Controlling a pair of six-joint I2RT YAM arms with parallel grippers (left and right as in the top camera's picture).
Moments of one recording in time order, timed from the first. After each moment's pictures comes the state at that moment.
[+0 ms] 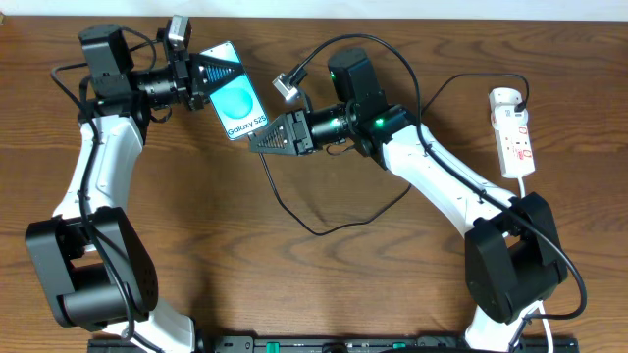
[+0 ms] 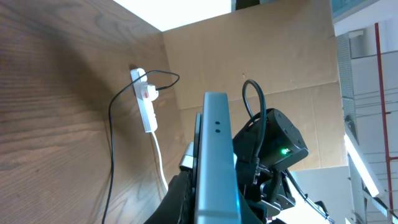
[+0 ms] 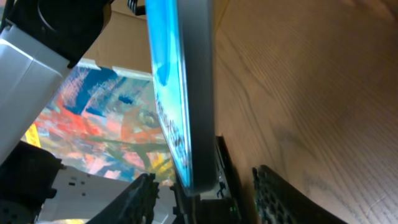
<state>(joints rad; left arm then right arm) 0.18 1.79 1.33 -0.06 1.47 -0.80 0.55 1.91 1.45 -0.14 -1.17 0.67</state>
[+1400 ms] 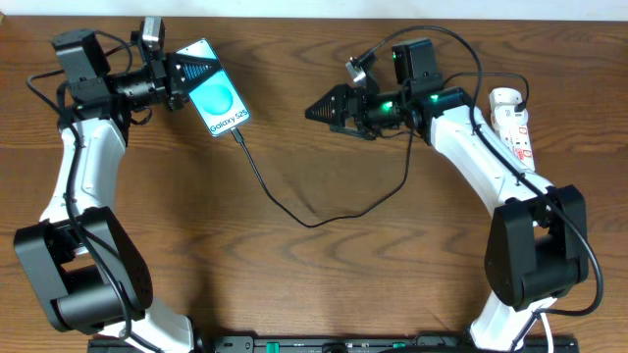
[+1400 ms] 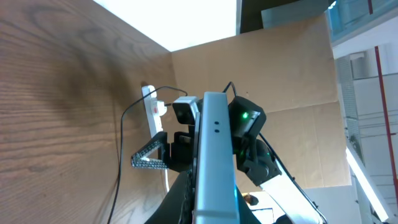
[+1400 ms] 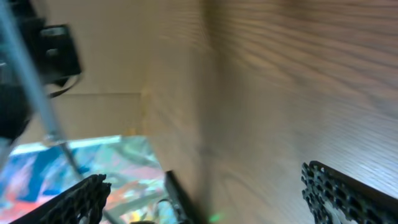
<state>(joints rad) 0.27 1.79 1.33 -0.07 1.46 -0.80 0.31 1.91 1.45 -0.45 -0.95 0.54</state>
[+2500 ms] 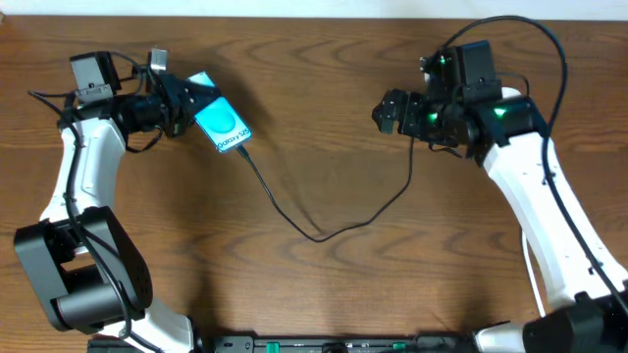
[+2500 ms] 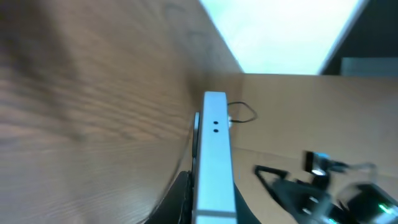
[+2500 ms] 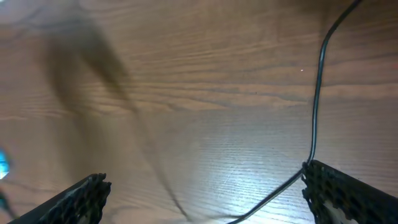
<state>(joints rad) 0.27 1.79 1.33 -0.55 1.11 -0.54 0.26 1.58 1.45 -0.86 -0.26 0.46</state>
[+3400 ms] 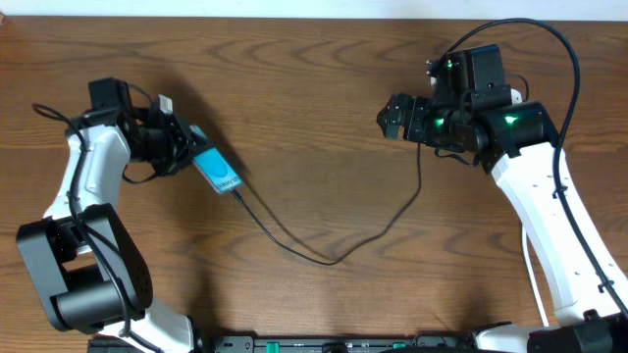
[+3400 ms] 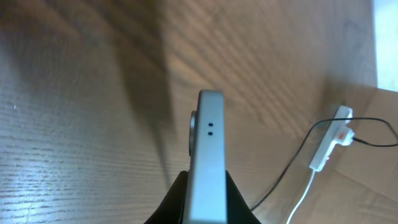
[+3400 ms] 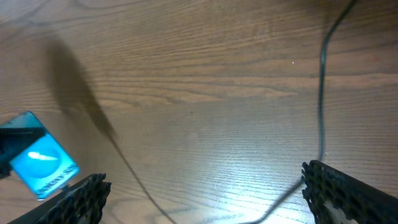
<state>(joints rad) 0.26 1.79 1.25 -0.81 0.69 -0.35 0.26 1.53 1.45 -0.91 -0.25 0.46</state>
